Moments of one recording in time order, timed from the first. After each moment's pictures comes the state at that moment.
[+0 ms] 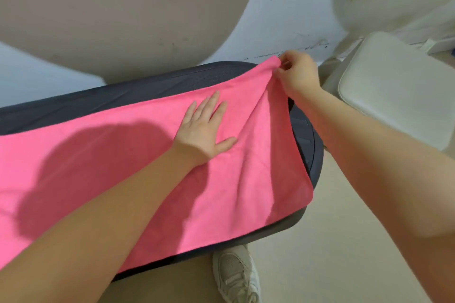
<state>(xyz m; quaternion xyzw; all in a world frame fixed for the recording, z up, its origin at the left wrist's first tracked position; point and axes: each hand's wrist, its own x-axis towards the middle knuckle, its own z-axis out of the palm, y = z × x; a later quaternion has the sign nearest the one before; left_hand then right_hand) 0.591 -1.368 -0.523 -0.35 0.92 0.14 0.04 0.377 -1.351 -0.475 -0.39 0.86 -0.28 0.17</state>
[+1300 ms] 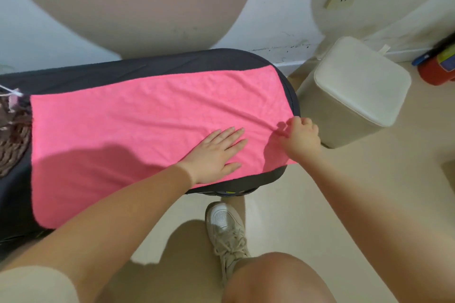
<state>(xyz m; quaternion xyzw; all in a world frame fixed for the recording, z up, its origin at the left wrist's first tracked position) 0.651 -1.255 -0.510 -0.18 0.97 0.16 0.08 0.454 -1.176 -0.468 -0.36 0.91 -0.02 0.18</state>
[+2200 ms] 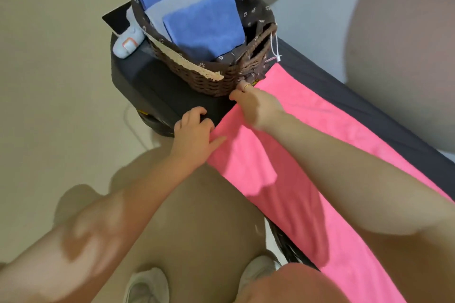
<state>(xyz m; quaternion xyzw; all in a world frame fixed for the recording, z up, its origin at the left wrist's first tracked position) 0.917 -1.248 -0.516 -0.83 0.53 0.16 -0.12 0.814 -1.387 -0.486 -0.94 0.29 0.09 0.14</state>
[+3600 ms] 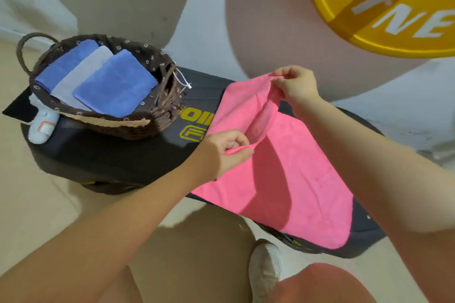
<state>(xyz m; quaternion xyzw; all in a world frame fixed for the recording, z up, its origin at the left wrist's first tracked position) 0.821 -1.280 -0.410 -0.49 0.64 0.51 -0.31 0.643 -1.406 -0.391 -0.46 0.69 -0.39 0.40</state>
